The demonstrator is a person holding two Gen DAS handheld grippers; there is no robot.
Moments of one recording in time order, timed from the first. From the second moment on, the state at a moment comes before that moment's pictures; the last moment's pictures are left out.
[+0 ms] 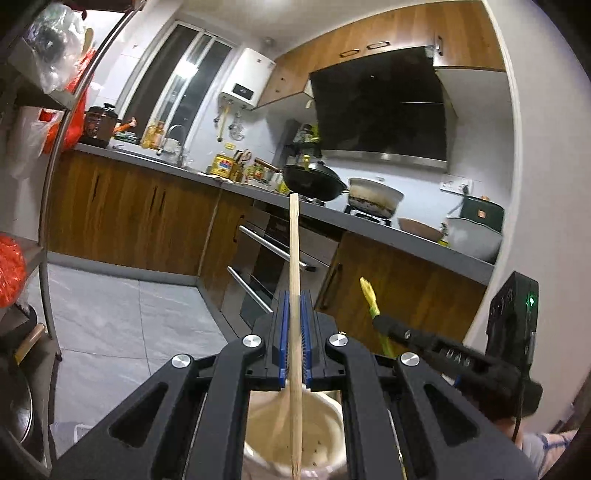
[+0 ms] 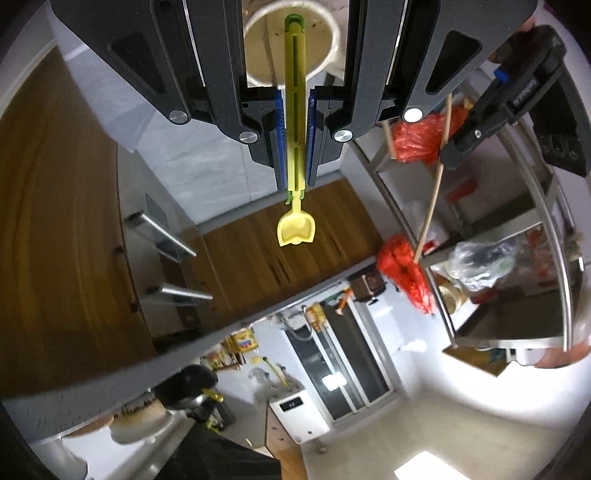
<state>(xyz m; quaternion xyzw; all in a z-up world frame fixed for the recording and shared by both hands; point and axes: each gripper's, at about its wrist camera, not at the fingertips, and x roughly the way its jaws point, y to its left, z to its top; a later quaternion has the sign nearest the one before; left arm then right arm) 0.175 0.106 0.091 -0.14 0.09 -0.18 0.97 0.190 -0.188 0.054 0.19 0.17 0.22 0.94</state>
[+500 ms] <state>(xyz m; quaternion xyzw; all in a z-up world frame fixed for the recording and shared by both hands) 0.181 0.100 0.072 -0.11 0.10 -0.15 0.98 0.182 -0.125 0.040 0.00 0.14 0.22 0.96</state>
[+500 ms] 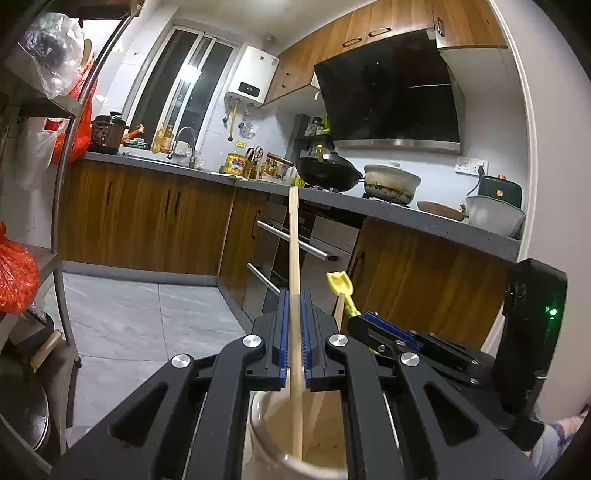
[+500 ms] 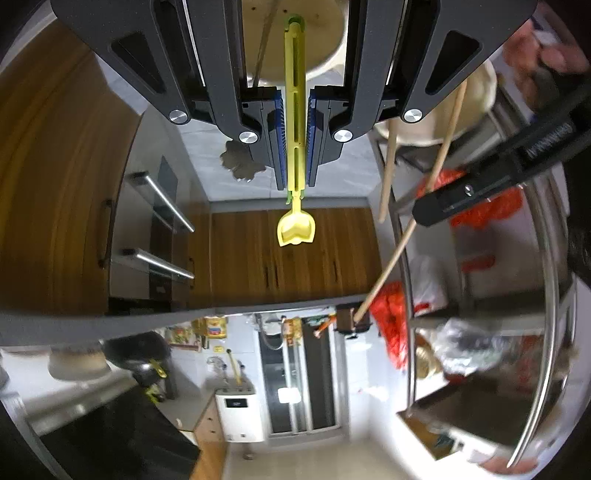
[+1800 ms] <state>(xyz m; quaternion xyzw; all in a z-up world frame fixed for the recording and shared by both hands) 0.111 0.110 0.078 -0.04 0.14 -0.12 0.98 0.132 -0.154 0.050 0.01 0.20 0.25 0.95</state>
